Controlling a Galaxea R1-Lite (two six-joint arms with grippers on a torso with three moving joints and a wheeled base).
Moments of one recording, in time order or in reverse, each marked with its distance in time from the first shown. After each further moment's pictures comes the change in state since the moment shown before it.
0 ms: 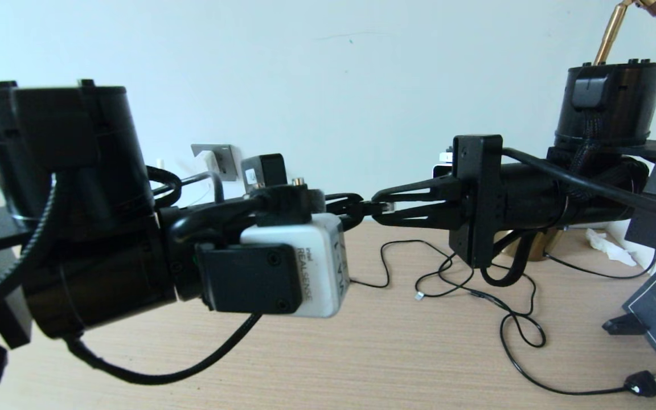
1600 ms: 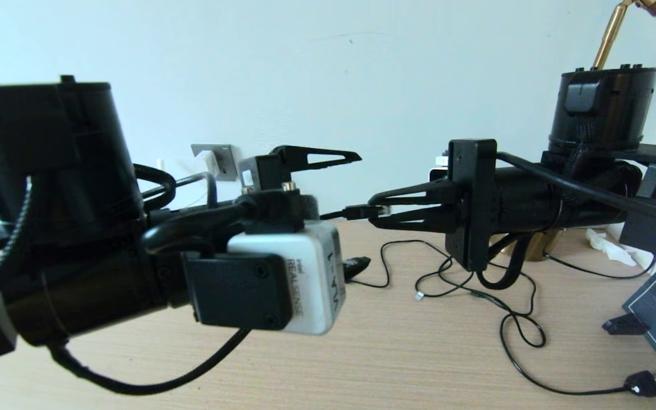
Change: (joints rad) left arm -0.006 -0.020 0.005 0.000 -0.013 -0.007; right arm 0.010 0.009 0.008 -0.003 0.004 0.001
